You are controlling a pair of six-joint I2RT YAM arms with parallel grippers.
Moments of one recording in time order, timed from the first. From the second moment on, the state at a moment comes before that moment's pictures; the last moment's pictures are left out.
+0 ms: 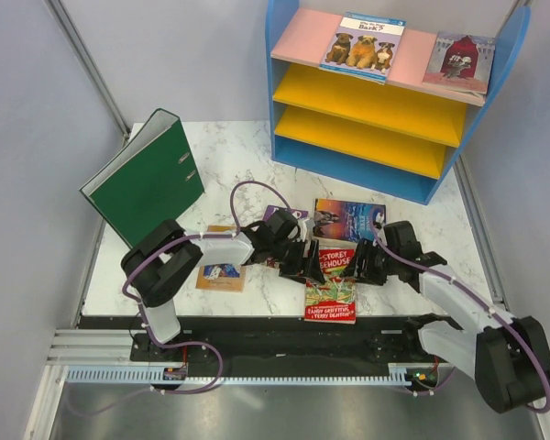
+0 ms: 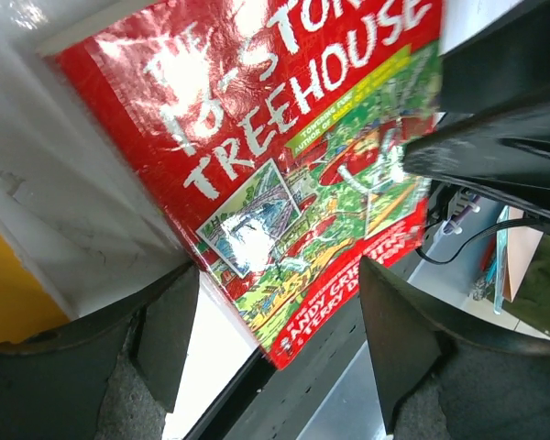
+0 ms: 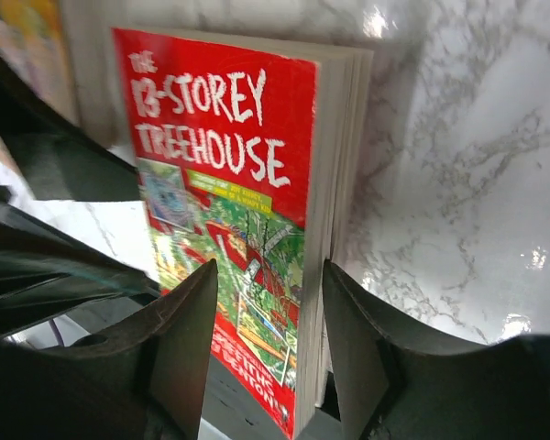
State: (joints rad) left arm -0.87 1.79 0.92 0.01 0.52 -0.70; right arm 0.30 1.07 0.43 -0.37 -0.43 0.59
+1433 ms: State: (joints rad) left arm -0.87 1.43 0.72 0.18 0.18 -0.75; right arm 0.30 0.91 0.52 -0.08 -0.64 0.70
